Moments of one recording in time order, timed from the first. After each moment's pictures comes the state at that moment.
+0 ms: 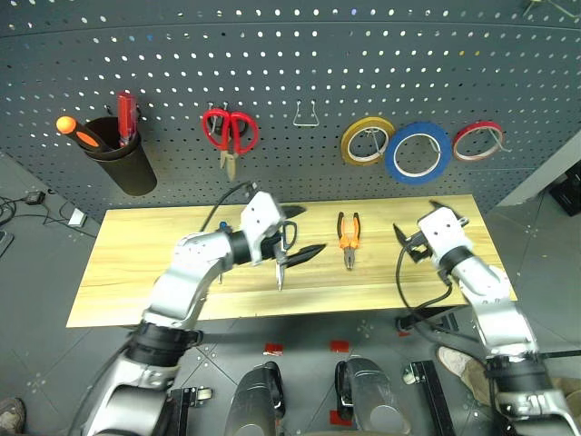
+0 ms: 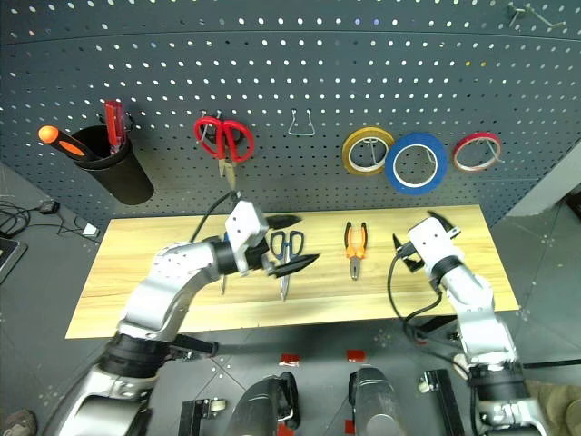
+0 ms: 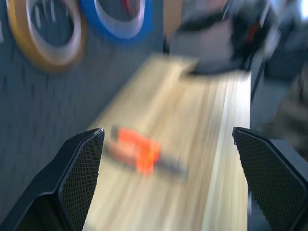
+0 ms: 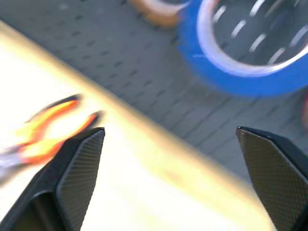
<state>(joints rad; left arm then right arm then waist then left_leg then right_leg) -0.38 0.55 -0.15 -0.04 -0.24 0.23 -0.93 -0.18 -0.35 0.02 -0.13 -0.10 0.33 0.35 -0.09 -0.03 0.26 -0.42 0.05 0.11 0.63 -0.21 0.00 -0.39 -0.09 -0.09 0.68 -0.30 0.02</state>
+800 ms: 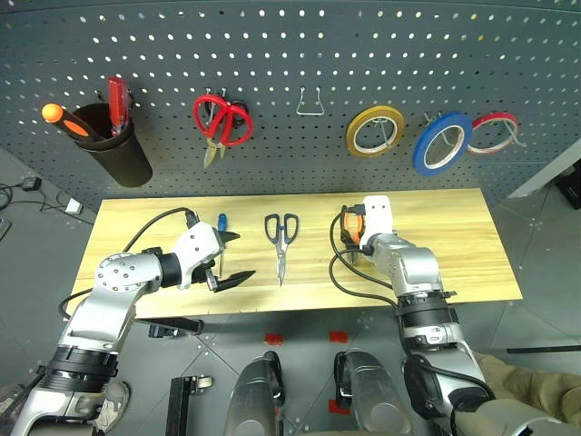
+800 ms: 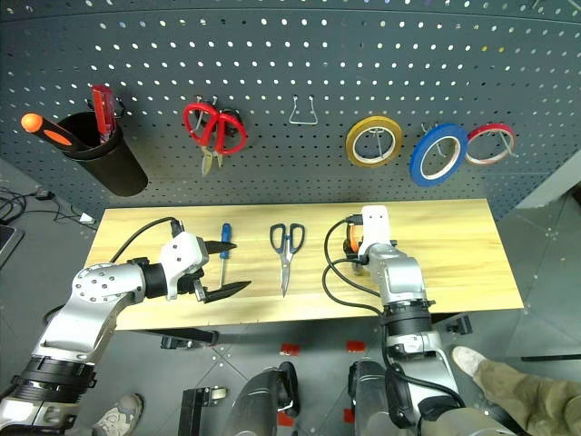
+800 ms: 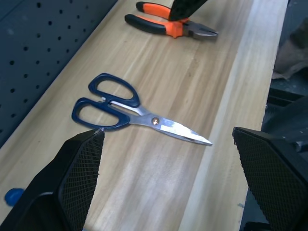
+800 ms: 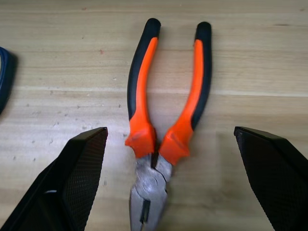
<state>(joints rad) -0.25 0.77 -0.03 0.01 -0.20 0.13 -1.00 -0.73 0.06 -0.12 0.43 -0.01 0.82 -0.01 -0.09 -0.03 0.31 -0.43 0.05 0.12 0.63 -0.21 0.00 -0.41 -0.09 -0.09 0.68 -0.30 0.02</state>
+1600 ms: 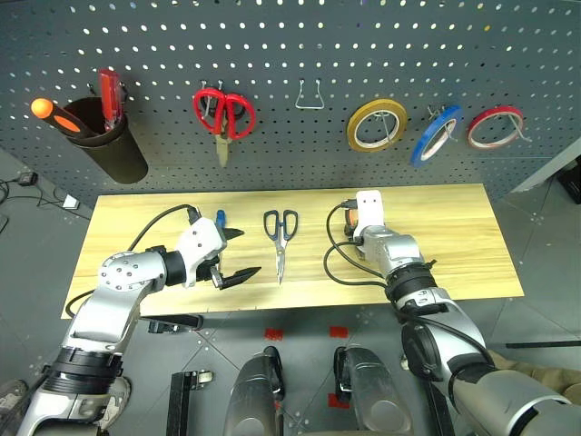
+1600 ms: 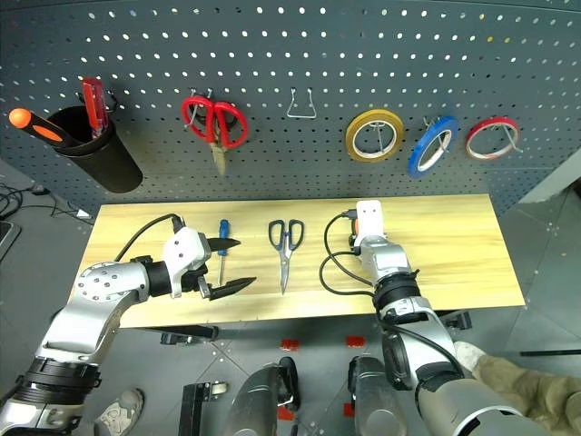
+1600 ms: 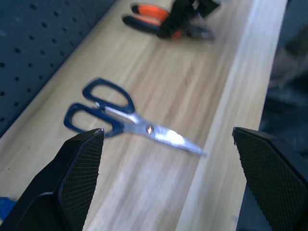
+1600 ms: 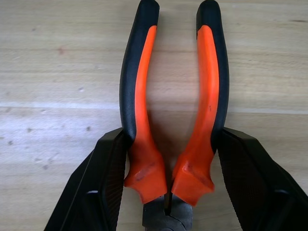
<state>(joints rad) -0.24 0.71 0.00 -0.04 -0.25 0.20 -0.97 -0.87 0.00 -0.12 0.79 -0.01 0.60 -0.08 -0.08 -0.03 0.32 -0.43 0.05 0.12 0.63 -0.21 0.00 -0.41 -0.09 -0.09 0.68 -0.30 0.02</state>
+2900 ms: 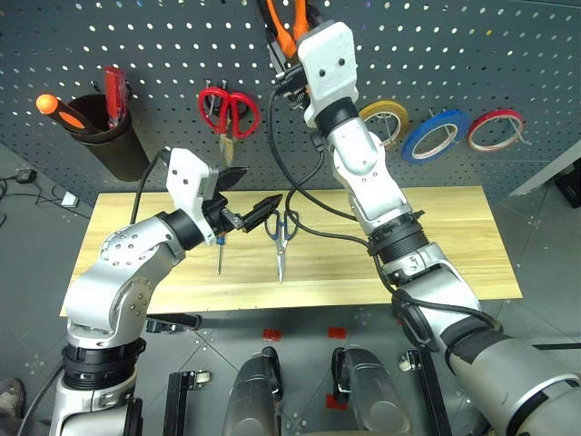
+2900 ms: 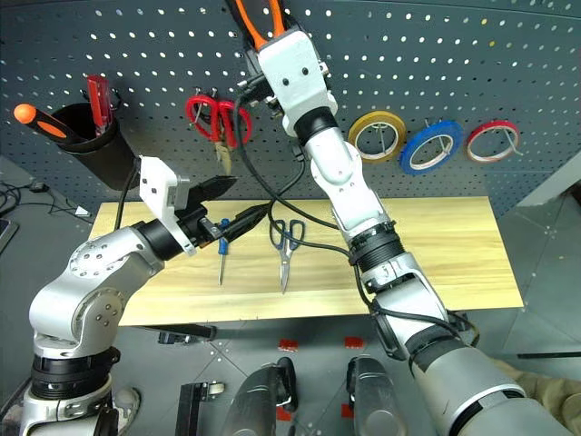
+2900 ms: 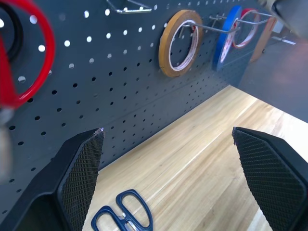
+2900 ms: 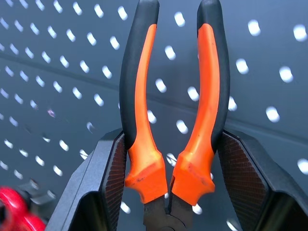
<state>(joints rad) -0.39 0.56 0.12 -0.38 -0.55 0.65 -0.55 -1.19 0.00 0.13 0.69 -0.12 -0.34 -0.01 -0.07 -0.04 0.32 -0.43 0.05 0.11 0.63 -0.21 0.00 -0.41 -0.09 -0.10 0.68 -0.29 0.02</state>
